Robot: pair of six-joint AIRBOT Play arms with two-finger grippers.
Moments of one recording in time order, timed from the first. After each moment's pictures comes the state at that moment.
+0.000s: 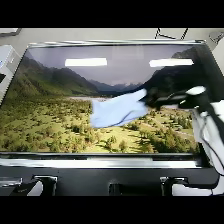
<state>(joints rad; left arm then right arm) 0.25 -0.85 1.37 1.15 -1.14 -1.56 -0.16 -1.52 1.22 -0.44 1.32 1.34</state>
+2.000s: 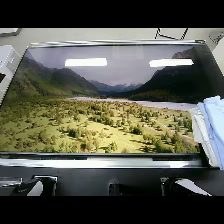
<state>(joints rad) 0.25 -0.85 1.37 1.15 -1.13 -1.53 -1.32 -1.26 1.33 -1.35 1.66 1.67</state>
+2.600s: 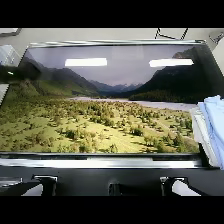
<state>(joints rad) -0.01 -1.26 1.50 1.48 -1.17 -1.68 -0.52 -1.31 1.64 -1.10 1.29 1.55</state>
